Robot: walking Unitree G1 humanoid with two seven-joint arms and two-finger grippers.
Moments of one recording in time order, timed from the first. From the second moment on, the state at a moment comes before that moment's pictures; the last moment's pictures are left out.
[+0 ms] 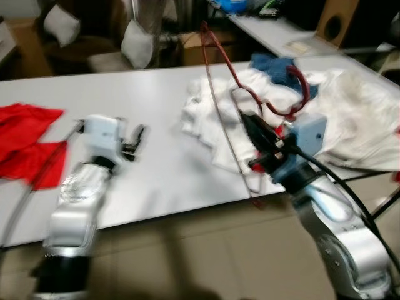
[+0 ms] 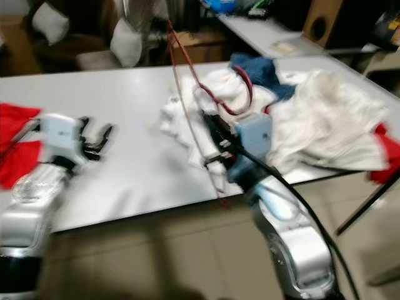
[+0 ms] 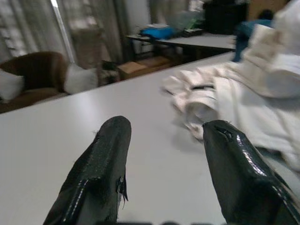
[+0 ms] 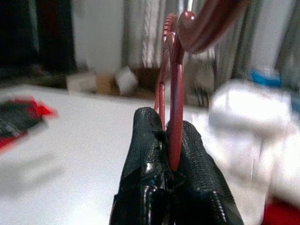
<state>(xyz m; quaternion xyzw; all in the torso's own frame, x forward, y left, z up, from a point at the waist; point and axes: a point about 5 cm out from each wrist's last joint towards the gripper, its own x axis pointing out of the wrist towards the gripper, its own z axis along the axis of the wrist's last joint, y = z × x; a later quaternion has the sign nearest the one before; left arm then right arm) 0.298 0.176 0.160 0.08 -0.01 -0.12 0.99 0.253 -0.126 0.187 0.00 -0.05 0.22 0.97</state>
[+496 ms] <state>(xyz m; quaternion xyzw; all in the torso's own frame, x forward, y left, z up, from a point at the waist) 0.293 0.159 0.148 0.07 0.02 -0.17 0.98 0.228 -0.187 0.133 0.01 0.07 0.07 1.00</state>
